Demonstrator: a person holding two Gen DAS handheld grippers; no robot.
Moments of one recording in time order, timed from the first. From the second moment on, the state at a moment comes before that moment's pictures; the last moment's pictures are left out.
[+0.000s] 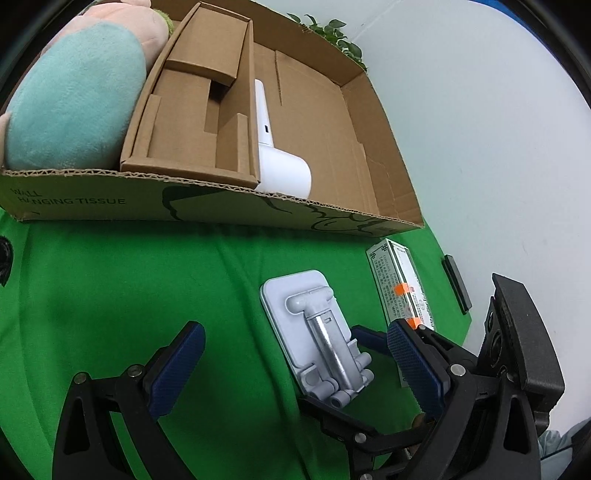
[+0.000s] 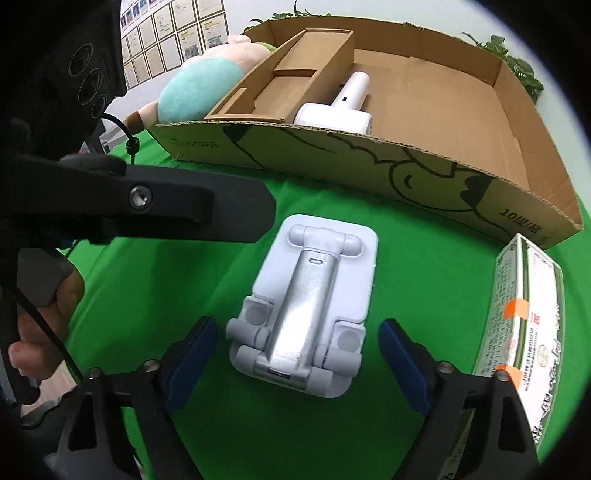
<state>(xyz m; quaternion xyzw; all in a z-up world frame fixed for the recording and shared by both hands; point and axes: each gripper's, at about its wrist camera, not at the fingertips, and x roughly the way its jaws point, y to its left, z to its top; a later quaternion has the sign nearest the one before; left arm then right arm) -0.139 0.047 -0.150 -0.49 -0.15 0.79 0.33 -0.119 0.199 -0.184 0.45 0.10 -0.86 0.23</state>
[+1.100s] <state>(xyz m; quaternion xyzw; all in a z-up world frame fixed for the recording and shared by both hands) -0.112 0.063 -0.159 -0.53 -0.13 0.77 0.33 -0.098 0.209 -0.183 0.47 -0.02 -0.83 0.30</state>
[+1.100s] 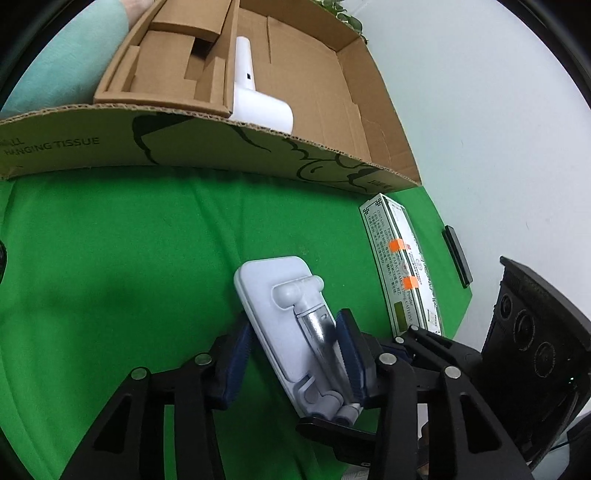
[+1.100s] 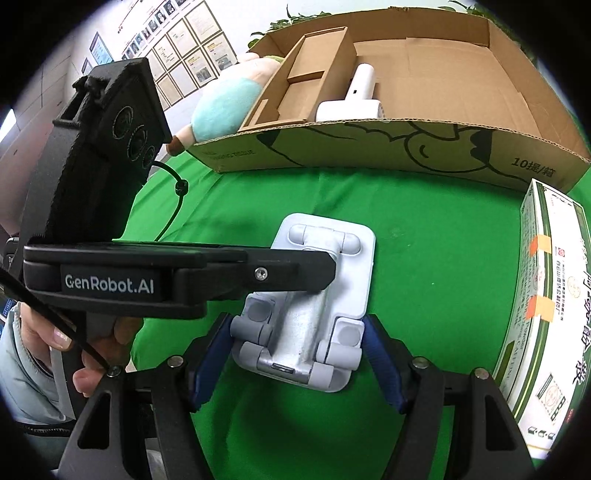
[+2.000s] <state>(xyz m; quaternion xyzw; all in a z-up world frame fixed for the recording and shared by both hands) -0.124 0.090 -0.017 -0.41 -0.10 0.81 0.41 -0.130 0.219 -0.083 0.32 -0.04 -0.91 0.27</state>
